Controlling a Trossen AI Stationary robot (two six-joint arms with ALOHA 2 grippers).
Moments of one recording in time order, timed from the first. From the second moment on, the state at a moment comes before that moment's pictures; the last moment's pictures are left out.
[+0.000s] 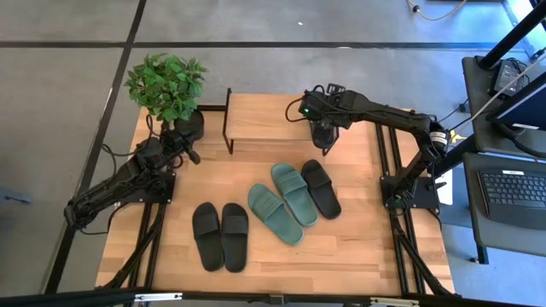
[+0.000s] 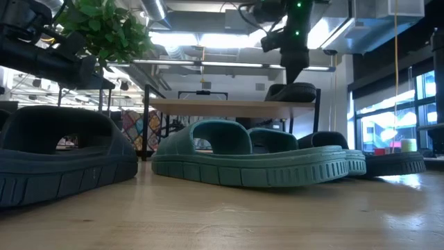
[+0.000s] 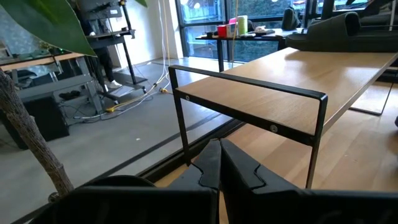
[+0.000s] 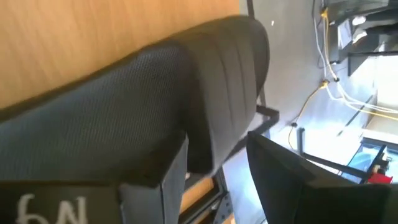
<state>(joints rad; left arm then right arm) 0.61 0.00 0.07 -0.17 -0.27 0.06 -0.37 1.69 1.61 -1.19 0.62 -0.21</state>
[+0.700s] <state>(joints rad) 0.61 0.00 0.07 -0.17 -0.27 0.06 0.12 1.69 1.69 -1.37 0.42 -0.08</state>
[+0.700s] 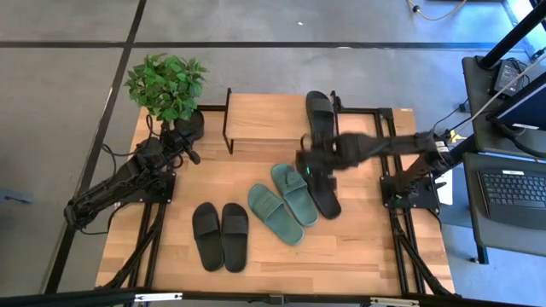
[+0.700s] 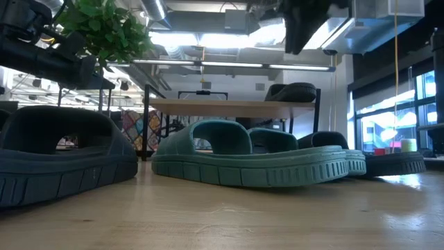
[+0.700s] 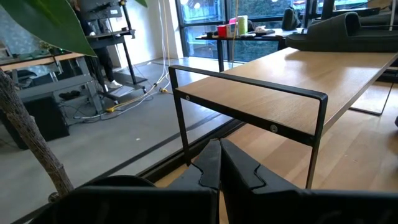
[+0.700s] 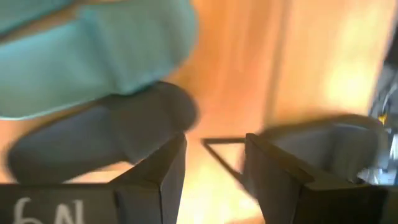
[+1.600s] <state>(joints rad) 0.61 0.00 0.07 -0.17 -0.27 0.06 0.37 1.69 1.07 -0.96 0.63 0.04</state>
